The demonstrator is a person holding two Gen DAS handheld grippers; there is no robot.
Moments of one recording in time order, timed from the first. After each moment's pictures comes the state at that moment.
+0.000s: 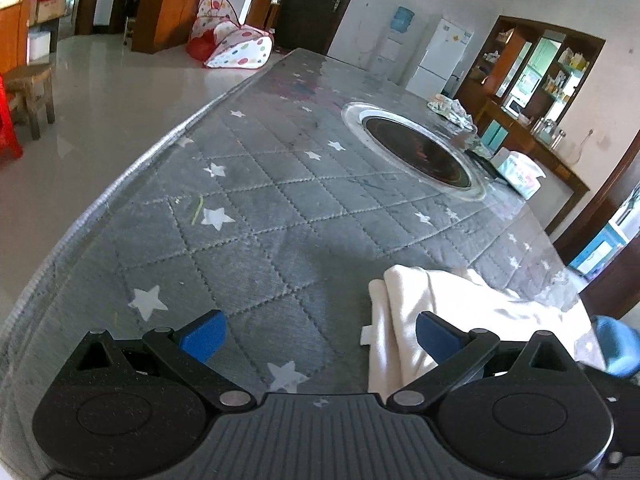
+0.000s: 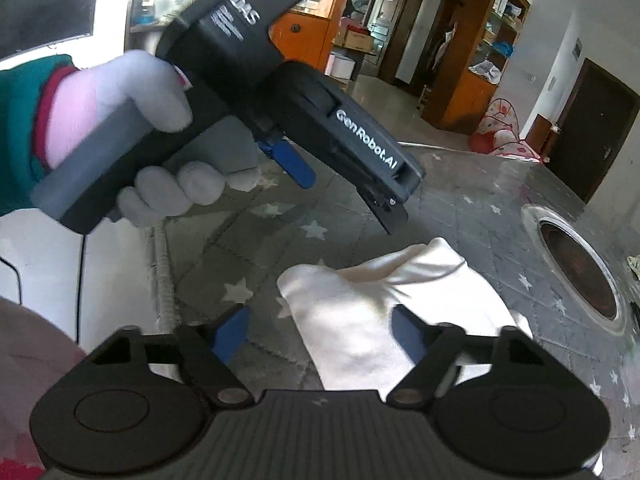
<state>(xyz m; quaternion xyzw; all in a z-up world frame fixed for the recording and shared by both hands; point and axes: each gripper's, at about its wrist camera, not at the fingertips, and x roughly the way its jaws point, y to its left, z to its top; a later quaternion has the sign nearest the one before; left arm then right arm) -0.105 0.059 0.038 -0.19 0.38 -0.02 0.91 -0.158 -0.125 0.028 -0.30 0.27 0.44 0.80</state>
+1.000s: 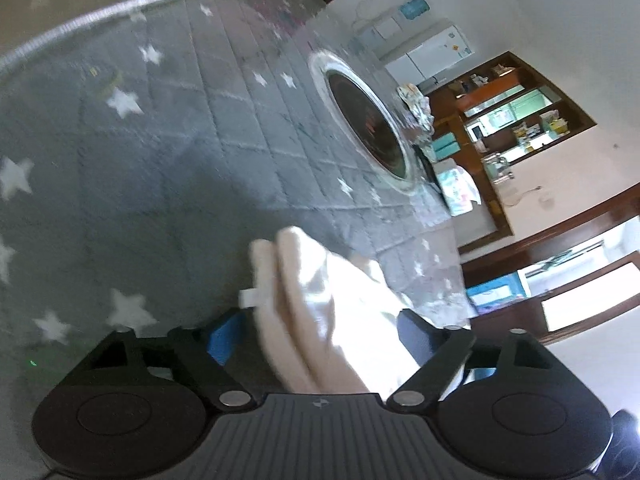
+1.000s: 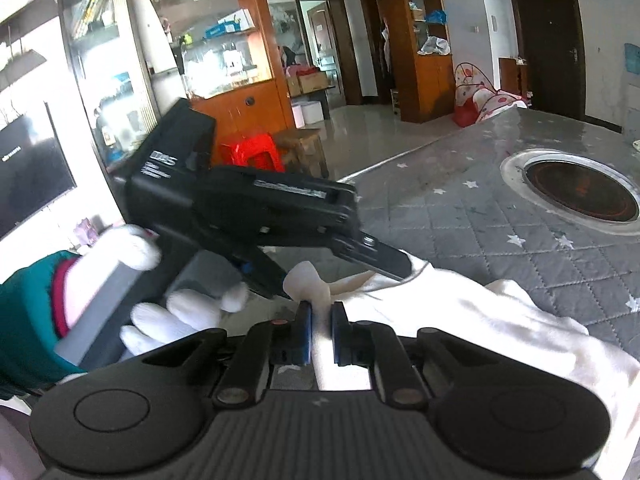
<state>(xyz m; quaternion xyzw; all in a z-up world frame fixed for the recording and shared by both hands) -0.078 0.041 0.016 -0.40 0.42 -0.11 0.80 -0.117 -0.195 0.068 -0.05 0.31 0.47 0.83</state>
